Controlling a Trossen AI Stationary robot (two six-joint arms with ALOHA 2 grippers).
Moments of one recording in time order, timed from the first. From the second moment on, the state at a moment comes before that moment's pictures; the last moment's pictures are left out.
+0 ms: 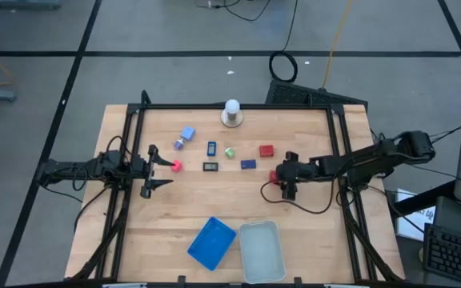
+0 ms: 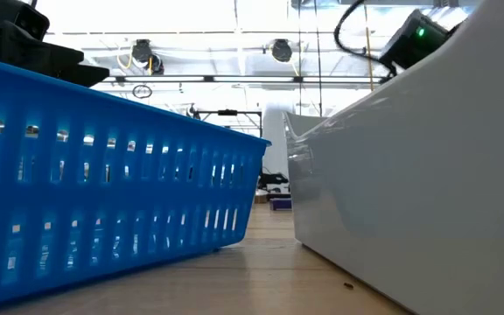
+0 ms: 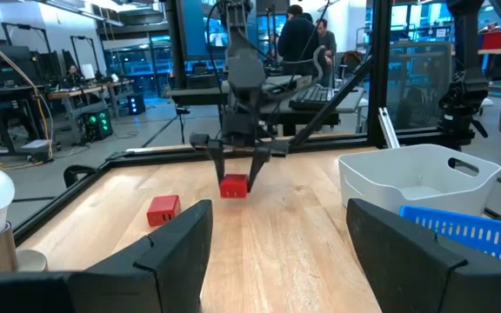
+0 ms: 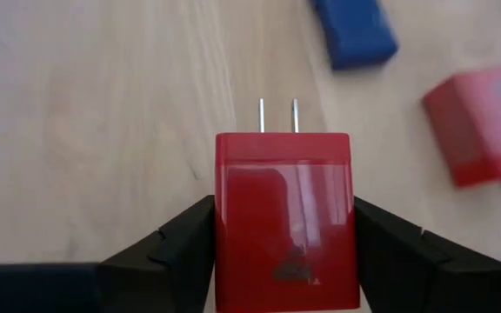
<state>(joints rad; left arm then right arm) -0.02 0.01 0.02 0.03 0.08 0.07 0.04 1.29 0.46 -0.06 0.18 0.09</state>
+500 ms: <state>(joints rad) -0.02 0.01 0.02 0.14 0.08 0.01 0.04 1.21 0.46 0.19 0.18 -0.03</state>
